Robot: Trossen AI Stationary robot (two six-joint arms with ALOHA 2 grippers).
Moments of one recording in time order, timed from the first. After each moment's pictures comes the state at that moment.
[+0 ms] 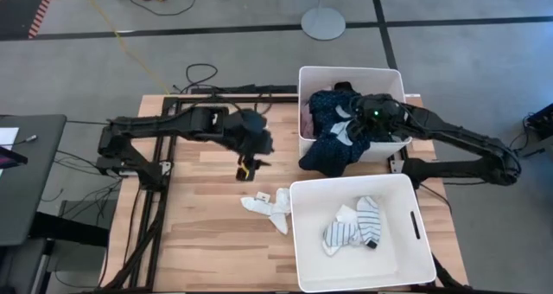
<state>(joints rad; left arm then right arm) 0.05 1.58 1.70 -0.89 0.04 0.26 -0.49 0.93 0.88 -0.76 0.44 0.17</state>
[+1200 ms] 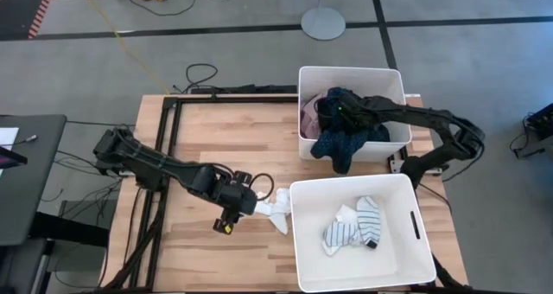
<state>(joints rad) -0.35 1.58 1.38 -0.94 -0.09 0.01 -0.65 1.45 0.88 -0.84 0.46 0.29</state>
